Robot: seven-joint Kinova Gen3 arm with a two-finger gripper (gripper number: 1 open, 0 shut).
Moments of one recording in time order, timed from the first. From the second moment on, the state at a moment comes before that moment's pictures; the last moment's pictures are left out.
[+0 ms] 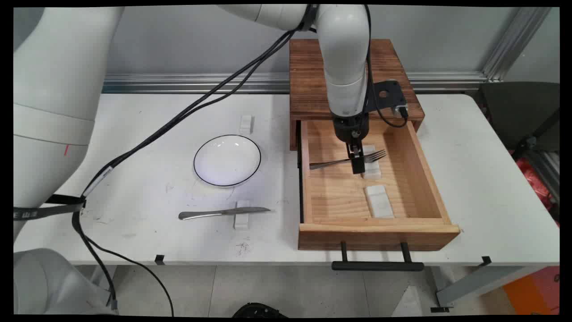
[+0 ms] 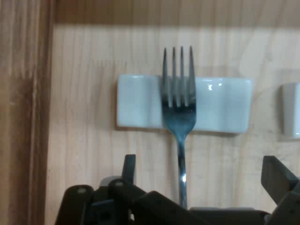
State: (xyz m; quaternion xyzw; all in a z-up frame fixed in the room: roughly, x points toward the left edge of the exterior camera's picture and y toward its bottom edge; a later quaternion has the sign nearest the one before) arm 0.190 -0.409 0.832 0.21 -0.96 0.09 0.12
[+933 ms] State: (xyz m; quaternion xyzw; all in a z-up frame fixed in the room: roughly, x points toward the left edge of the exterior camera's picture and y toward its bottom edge) arm 0.221 -0.348 0.898 0.21 -0.96 0.09 0.15
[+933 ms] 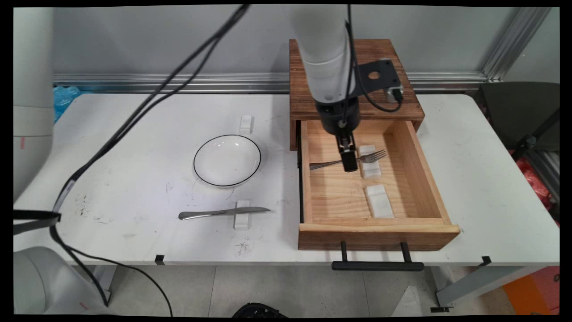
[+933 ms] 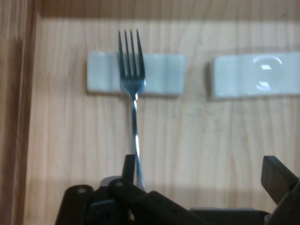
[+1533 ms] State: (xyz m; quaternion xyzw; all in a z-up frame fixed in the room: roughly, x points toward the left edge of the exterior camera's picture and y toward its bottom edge) arm 0.278 -0.288 0.929 0.22 -0.96 0.08 0.14
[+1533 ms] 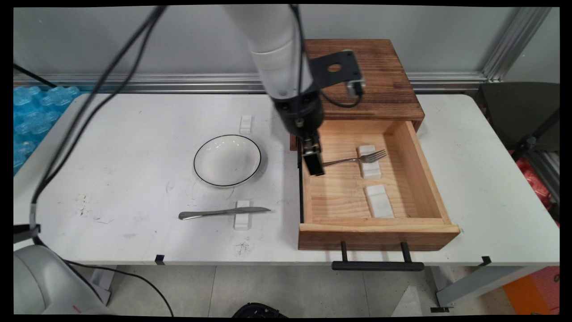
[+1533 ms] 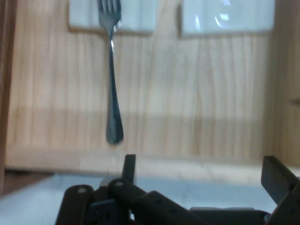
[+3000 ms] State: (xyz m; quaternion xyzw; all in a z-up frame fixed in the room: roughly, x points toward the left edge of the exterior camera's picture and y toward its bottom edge) arm 0.437 -0.171 0.924 0.24 -0.96 0.08 0.08
